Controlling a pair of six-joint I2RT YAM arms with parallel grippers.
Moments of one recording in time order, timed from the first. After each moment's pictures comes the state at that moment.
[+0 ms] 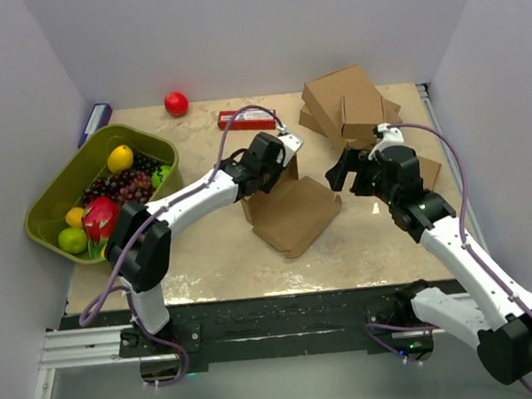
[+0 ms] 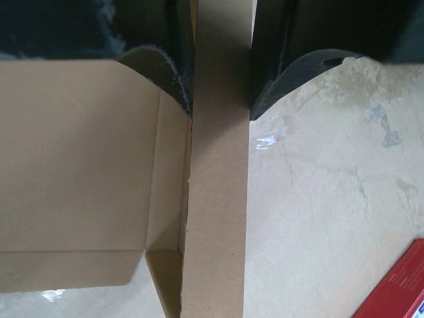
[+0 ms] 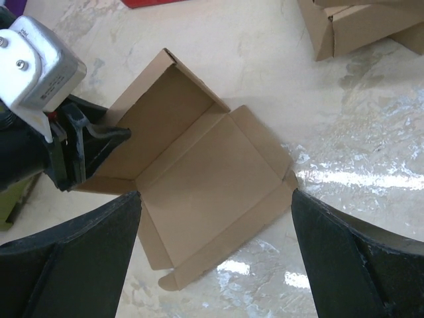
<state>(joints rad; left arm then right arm) -0.76 1.85 1.43 -0.39 -0.24 0.16 0.34 0.95 0.82 -0.31 0.01 0.49</state>
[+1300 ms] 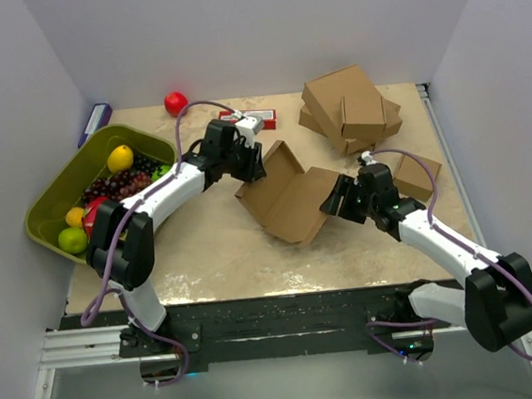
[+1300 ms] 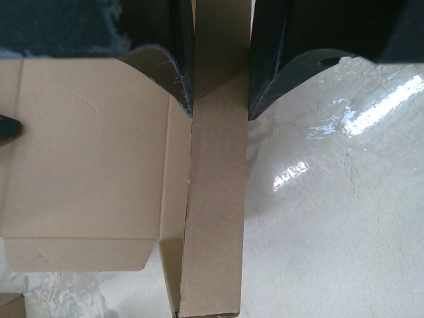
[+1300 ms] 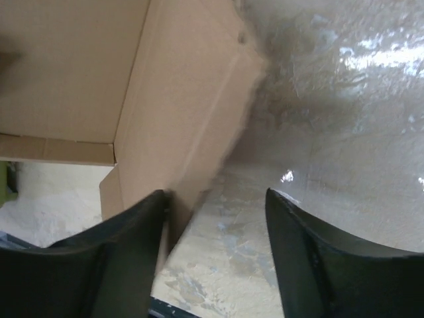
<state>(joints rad) -0.50 1.79 1.32 -0.25 0.31 -0.13 0.34 1.15 0.63 -0.22 -0.13 0.71</state>
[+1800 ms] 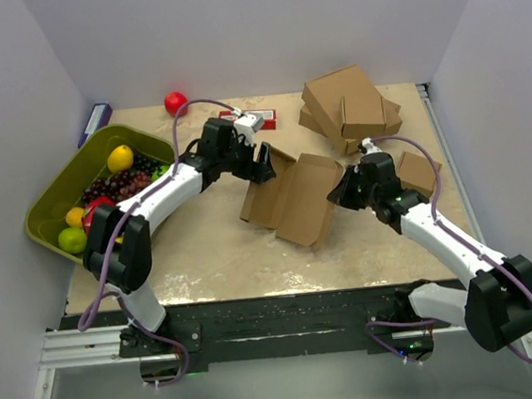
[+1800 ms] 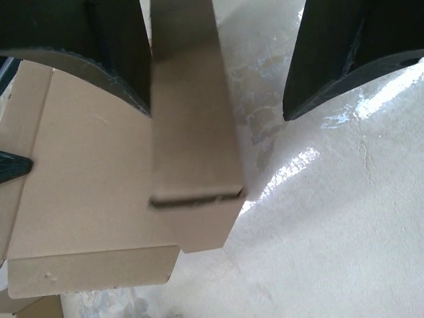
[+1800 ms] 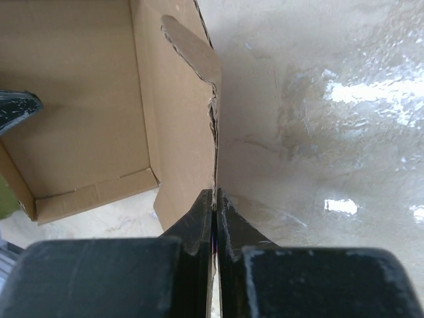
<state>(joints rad) -0.50 1.76 1.31 -0.22 0.37 -0.13 0.34 1.15 0.70 -0.22 -0.10 0.66</state>
